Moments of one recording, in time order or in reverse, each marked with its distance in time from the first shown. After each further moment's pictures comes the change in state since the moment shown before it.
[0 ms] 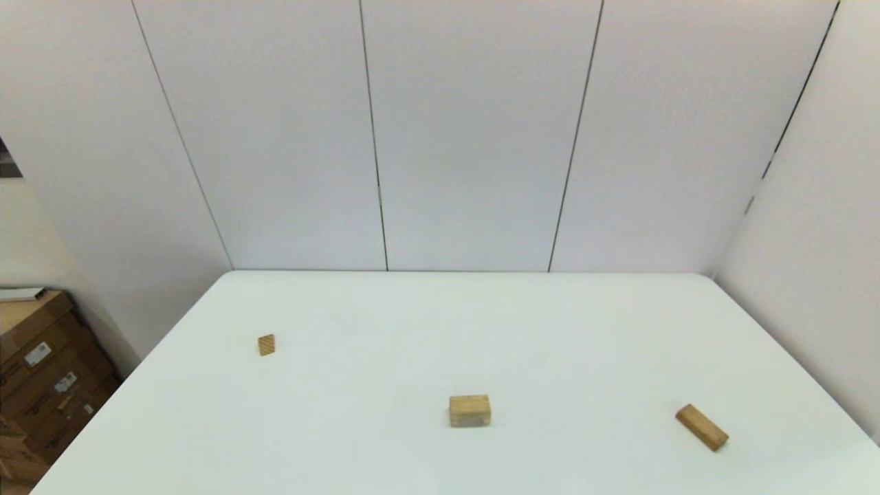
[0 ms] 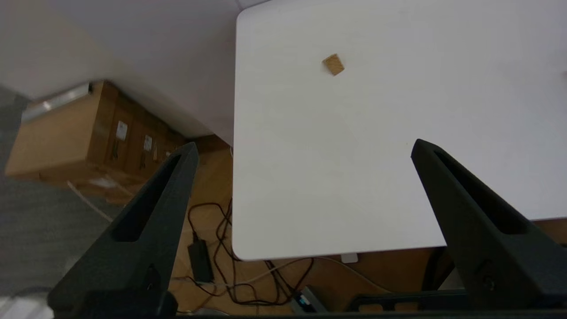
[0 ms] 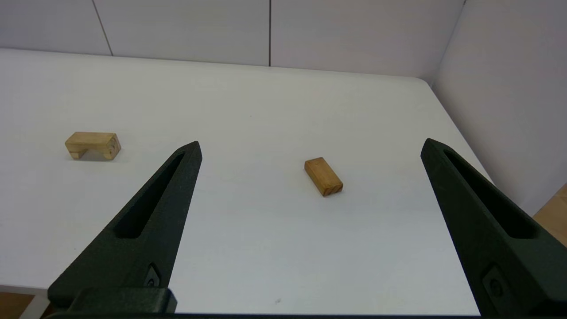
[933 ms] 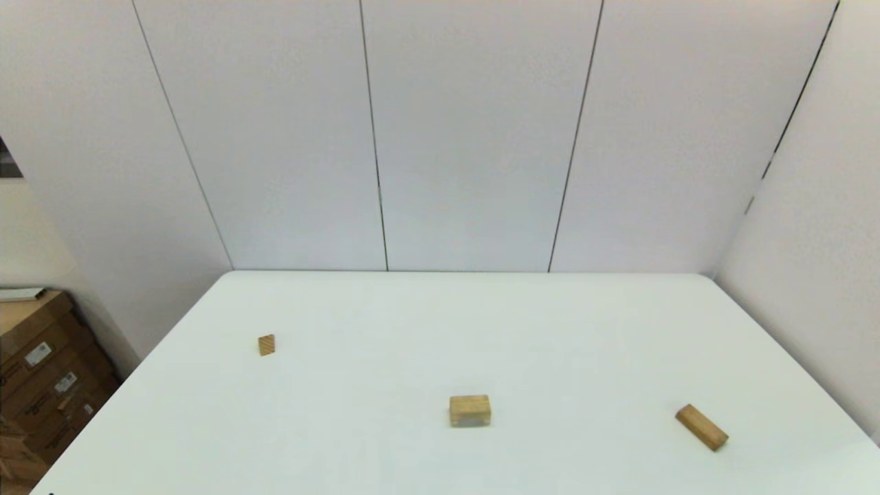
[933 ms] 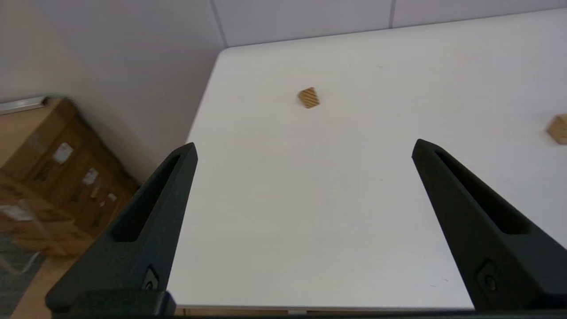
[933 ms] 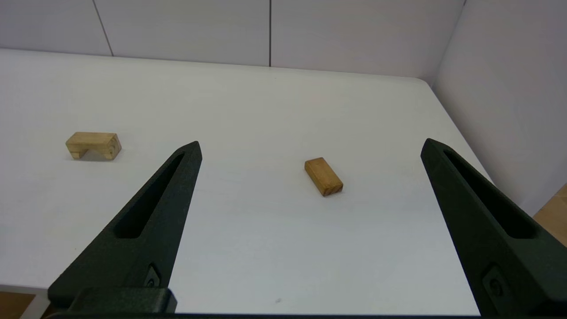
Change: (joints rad) left arm 0.087 -0.493 0.848 -0.663 -0.136 -0.104; right arm 0.000 0.000 0.000 0.000 0.001 0.000
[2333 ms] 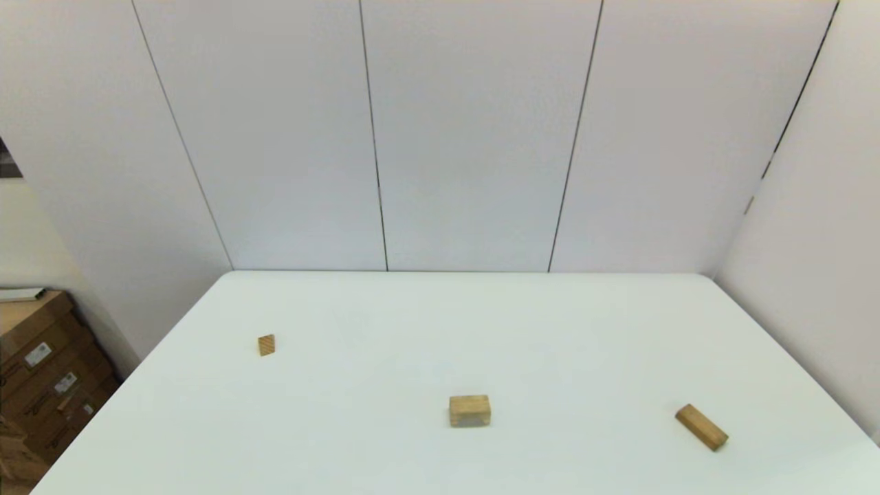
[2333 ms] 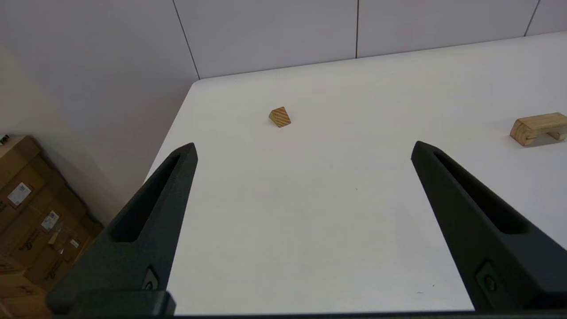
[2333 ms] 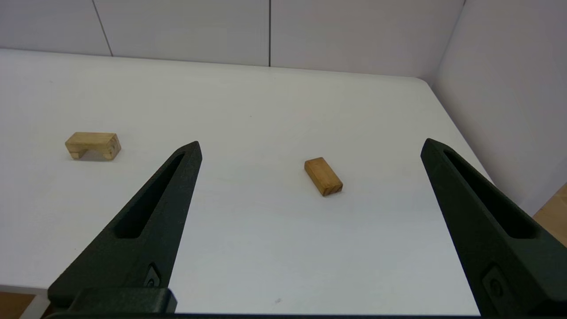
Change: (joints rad) left arm 0.052 -0.278 0.247 -0.126 -0.126 -0.003; right arm 0.000 0.000 0.000 0.000 0.000 0.000
